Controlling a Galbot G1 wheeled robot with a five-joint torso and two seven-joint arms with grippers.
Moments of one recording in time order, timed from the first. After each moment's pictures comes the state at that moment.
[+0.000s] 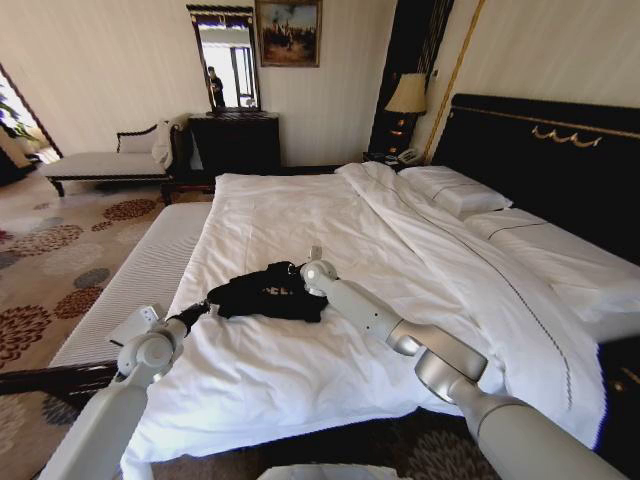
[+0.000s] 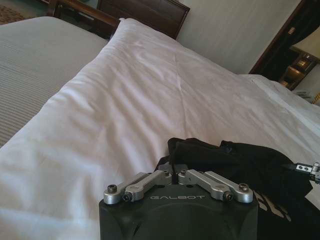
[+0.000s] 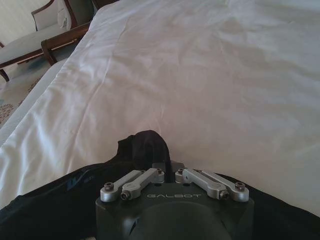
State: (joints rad) left arm 1.20 -0.95 -0.59 -1.82 -1.14 0.46 -0.24; right arm -0.18 1.41 -0.48 1.06 1.41 -0.39 0.54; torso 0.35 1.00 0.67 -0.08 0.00
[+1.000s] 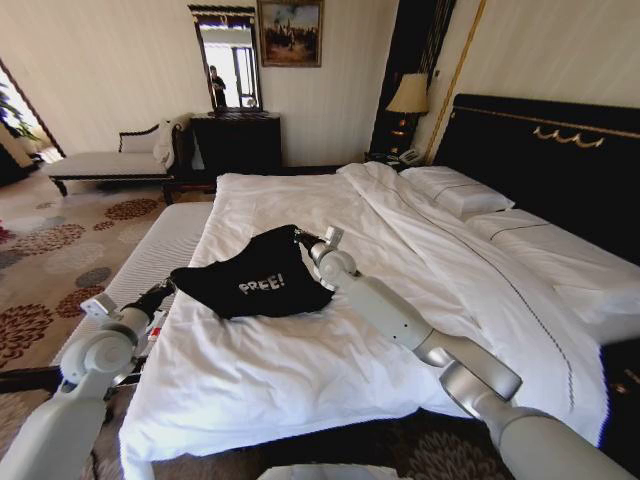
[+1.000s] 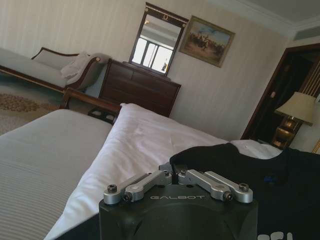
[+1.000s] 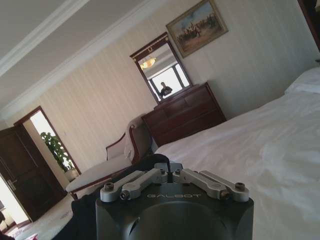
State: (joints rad) left arm 1.31 -0.86 -0.86 -2.05 -1.19 0.38 -0.25; right arm -0.25 1.19 -0.31 1.46 1.28 -0.06 0.39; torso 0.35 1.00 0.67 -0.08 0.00
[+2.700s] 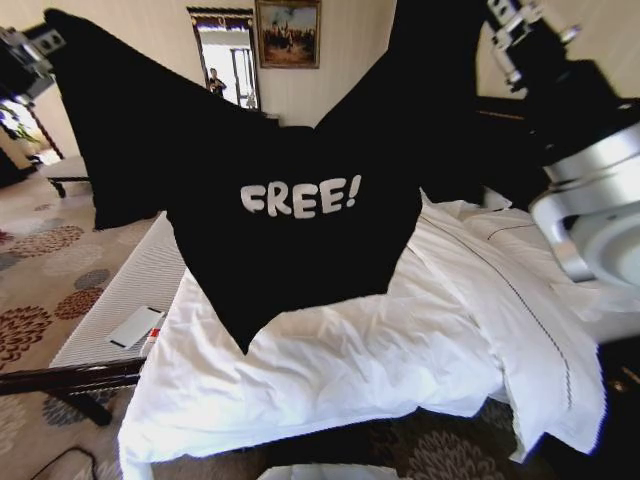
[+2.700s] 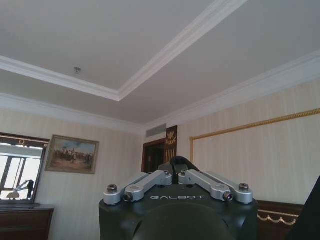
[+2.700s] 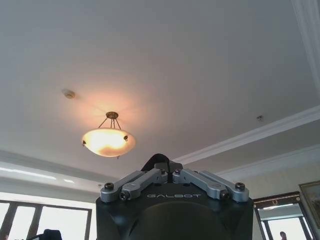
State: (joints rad) left arm 1.29 -0.34 -1.59 -2.46 -1.95 0.37 -0.33; right arm -0.54 0.23 0.53 2.40 1.81 0.16 0.12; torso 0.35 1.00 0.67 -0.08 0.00
